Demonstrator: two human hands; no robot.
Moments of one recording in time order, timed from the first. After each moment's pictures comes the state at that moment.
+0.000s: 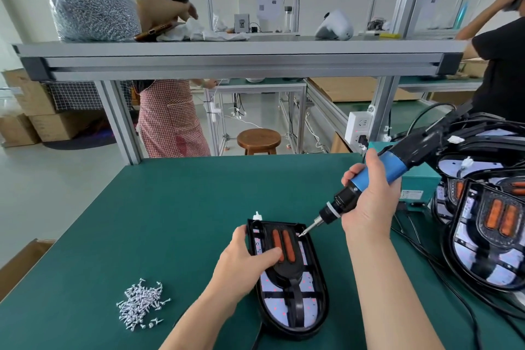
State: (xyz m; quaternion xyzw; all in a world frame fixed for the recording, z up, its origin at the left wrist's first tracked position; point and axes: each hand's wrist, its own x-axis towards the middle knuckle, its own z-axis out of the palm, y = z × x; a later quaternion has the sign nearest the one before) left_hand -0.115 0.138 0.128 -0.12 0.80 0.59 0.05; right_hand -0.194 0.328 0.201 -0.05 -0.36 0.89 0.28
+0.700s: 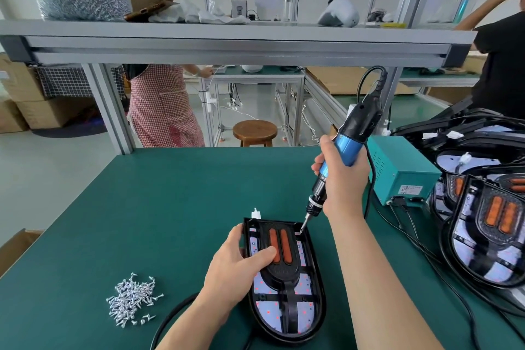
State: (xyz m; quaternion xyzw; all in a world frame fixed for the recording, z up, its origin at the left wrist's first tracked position) left_hand -0.110 0.134 0.114 -0.08 0.76 0.64 0.06; right_hand -0.224 0.303 0.193 0.00 -0.53 0.80 0.28
